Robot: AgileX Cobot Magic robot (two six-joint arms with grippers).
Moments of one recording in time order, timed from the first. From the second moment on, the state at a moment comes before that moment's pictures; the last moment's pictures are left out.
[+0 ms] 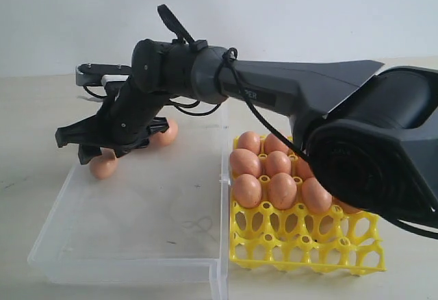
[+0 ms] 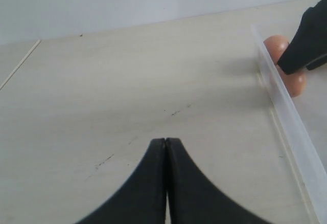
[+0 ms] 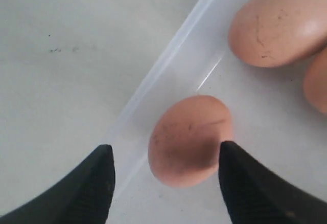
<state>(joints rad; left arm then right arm) 0.04 0.01 0.00 0.10 0.39 0.03 0.78 2.49 -2.12 0.42 0.76 0.00</state>
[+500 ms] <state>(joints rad) 0.04 0.01 0.00 0.10 0.39 0.03 0.78 2.54 -2.12 0.40 0.71 0.00</state>
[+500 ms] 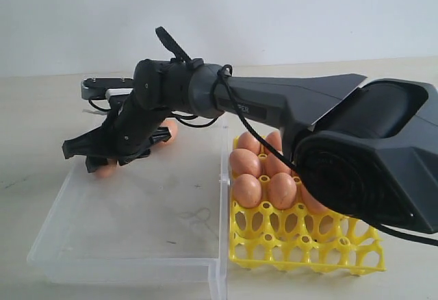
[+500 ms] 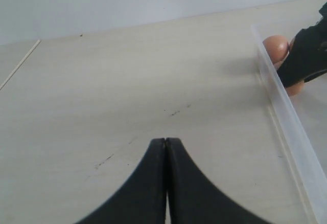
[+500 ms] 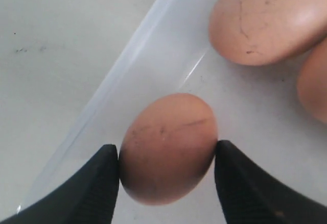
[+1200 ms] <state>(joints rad) 0.04 0.01 0.00 0.10 0.39 0.03 0.78 1.60 -0.64 0.34 -0.49 -0.36</state>
